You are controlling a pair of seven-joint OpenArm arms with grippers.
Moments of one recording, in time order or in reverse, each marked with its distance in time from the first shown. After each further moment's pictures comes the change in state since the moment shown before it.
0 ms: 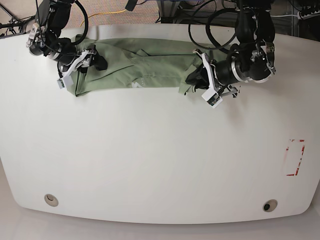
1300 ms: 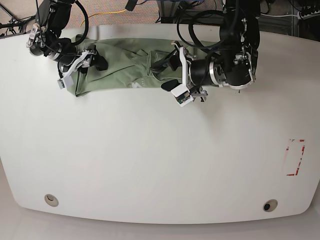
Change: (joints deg) left arm -3.8 2.2 11.3 1.9 -7.8 0.0 4.6; right arm 0.2 -0.1 0.0 0.0 0.0 0.2 0.0
